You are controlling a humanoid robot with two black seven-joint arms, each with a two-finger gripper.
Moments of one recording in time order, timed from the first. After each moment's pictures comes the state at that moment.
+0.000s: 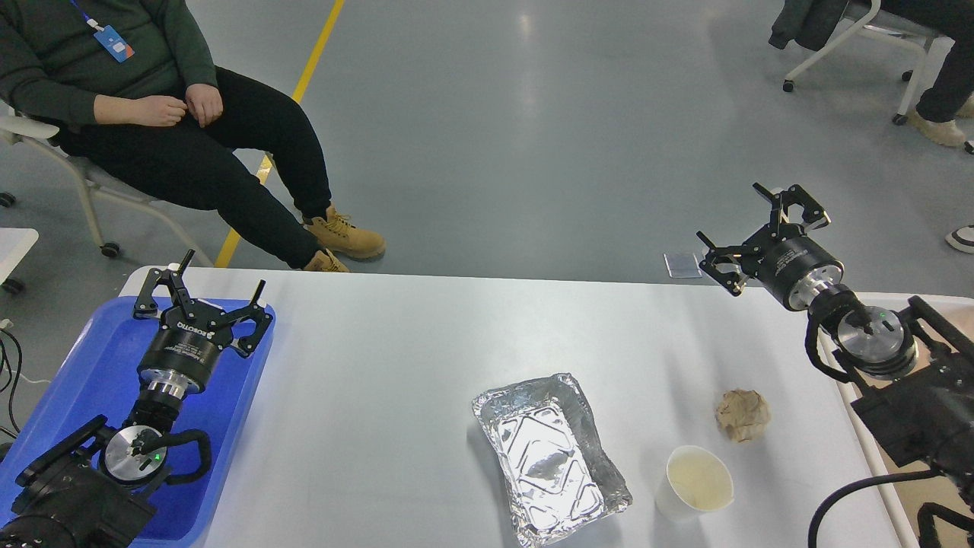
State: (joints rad) left arm -0.47 0.32 -0.97 -0.46 -0.12 -0.78 -0.36; right arm 0.71 -0.32 1.03 0.59 0.07 0.27 -0.09
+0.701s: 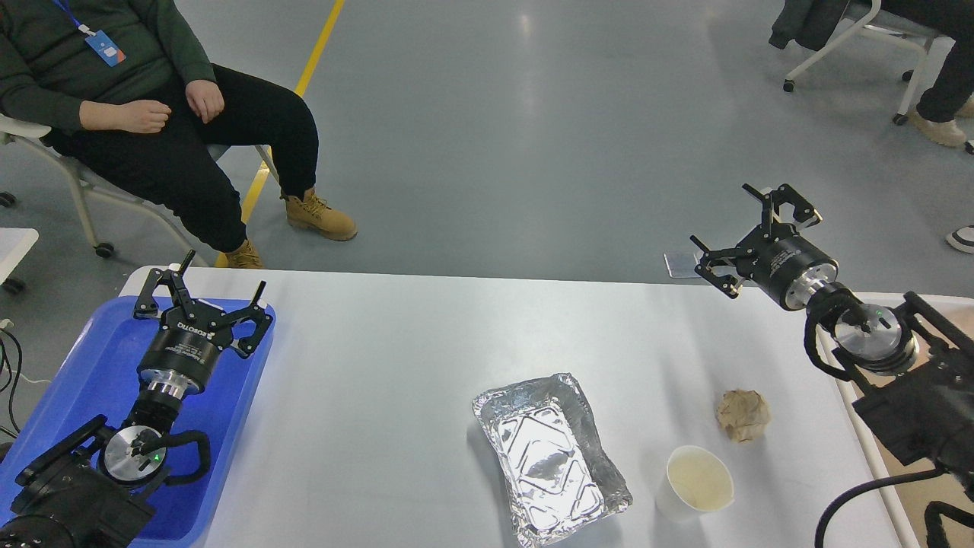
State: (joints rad) left arm -0.47 0.33 -0.96 -0.46 -0.12 -0.78 -0.36; right arm 0.73 -0.34 0.98 0.61 0.05 0.27 -0.10
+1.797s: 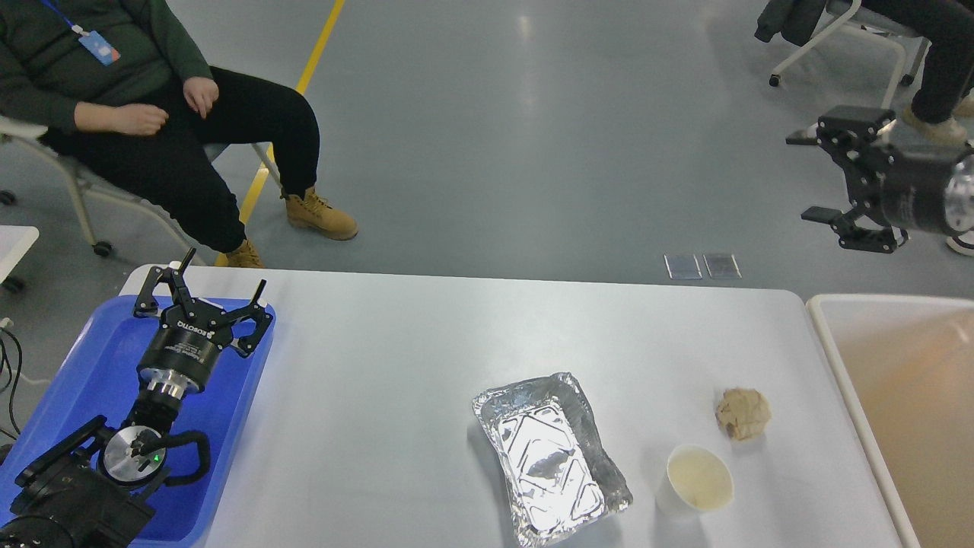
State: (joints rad) left arm -0.47 0.33 -0.96 -0.46 -0.12 -0.78 -0.36; right arm 1.44 -0.97 -0.16 1.11 -0.11 0.32 -0.12
